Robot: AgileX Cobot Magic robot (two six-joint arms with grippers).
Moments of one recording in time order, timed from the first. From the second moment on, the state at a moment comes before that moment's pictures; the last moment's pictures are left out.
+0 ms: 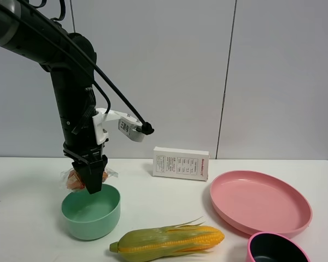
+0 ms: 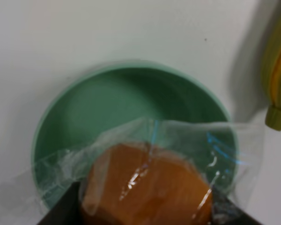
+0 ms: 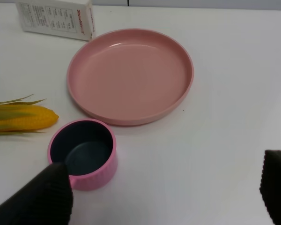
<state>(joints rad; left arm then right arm) -0.45 2.00 -1.48 -0.08 1.02 0.54 0.09 0.00 -0.49 -0.01 1.07 -0.01</state>
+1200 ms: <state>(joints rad) -0.46 2.04 -1.47 -0.09 1.00 0.55 0.09 0.00 -0.49 -0.01 1.07 -0.01</state>
